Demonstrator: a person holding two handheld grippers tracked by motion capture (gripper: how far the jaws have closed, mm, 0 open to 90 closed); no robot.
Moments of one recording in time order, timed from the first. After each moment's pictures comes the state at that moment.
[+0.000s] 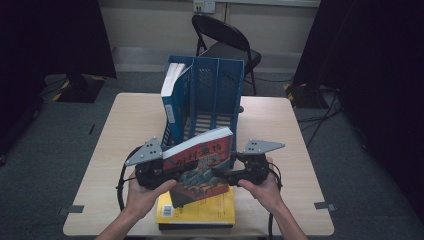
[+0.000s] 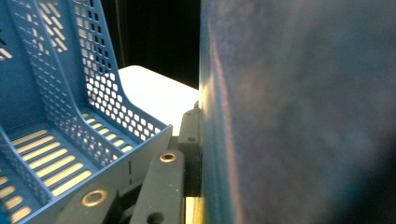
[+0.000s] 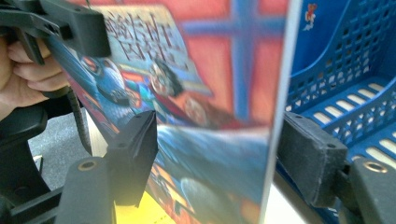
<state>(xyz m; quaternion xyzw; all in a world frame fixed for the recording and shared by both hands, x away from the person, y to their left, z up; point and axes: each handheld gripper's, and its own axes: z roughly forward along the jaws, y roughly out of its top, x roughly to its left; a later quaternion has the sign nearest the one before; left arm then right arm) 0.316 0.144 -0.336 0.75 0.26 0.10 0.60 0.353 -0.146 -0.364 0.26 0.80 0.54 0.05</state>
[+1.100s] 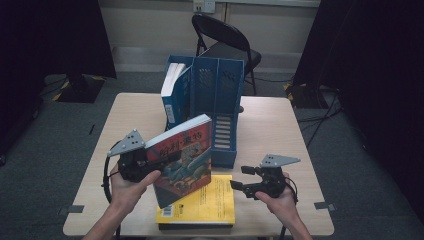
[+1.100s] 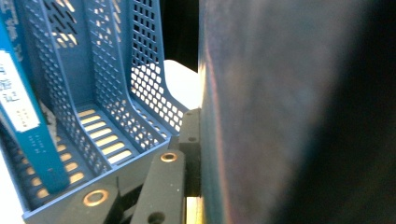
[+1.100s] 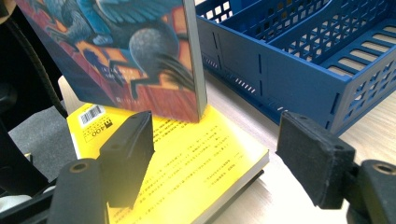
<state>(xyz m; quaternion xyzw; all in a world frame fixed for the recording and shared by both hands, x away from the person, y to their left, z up) 0.321 0.177 -0.322 0.73 0.33 0.12 0.59 0.337 -0.194 -0.403 0.33 0.80 0.50 0.05</state>
